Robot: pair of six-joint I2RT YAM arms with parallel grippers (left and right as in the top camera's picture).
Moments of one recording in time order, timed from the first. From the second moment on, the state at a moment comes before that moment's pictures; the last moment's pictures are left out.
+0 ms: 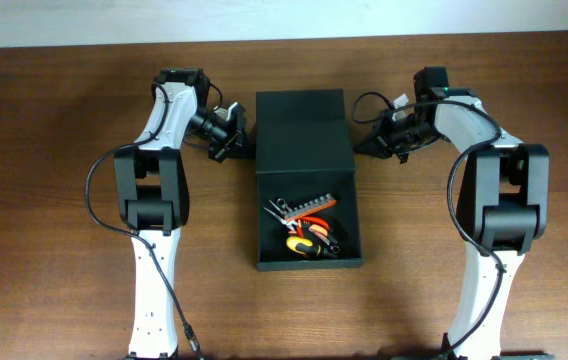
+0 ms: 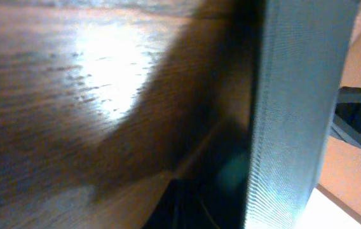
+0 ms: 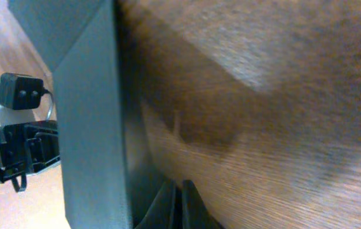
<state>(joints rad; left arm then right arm) -0.08 2.72 2.34 -1.42 0.86 -0.16 0.00 2.30 1.69 -0.82 -0.79 0.49</state>
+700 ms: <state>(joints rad) -0.10 2.72 2.34 -1.41 0.88 -0.16 0.00 2.30 1.69 -0.77 -0.84 0.49</state>
